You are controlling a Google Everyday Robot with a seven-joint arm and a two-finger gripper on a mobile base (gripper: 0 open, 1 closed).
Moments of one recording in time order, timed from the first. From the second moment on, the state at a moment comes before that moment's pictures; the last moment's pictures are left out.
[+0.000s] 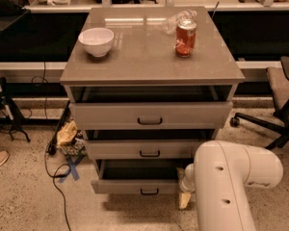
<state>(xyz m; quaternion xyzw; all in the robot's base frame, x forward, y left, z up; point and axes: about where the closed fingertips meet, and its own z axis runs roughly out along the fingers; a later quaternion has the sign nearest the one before) 0.589 -0.189 0.155 -0.70 0.70 0.02 0.15</state>
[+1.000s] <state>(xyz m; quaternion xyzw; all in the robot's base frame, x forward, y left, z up) 0.535 -0.201 0.159 -0.68 0.73 0.04 0.05</state>
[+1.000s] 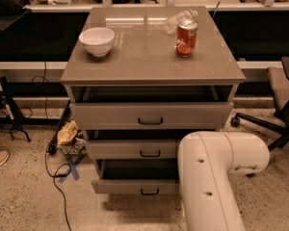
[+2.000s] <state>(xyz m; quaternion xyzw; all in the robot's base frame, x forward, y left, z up) 0.509 -0.205 0.151 -0.67 0.74 0.07 0.05</state>
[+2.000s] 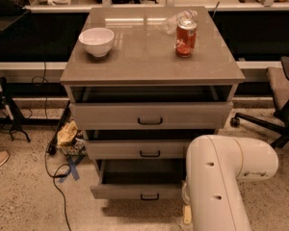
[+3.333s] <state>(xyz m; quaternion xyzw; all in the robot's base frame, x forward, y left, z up) 0.475 -0.221 0.161 -0.65 0.75 0.06 0.08</state>
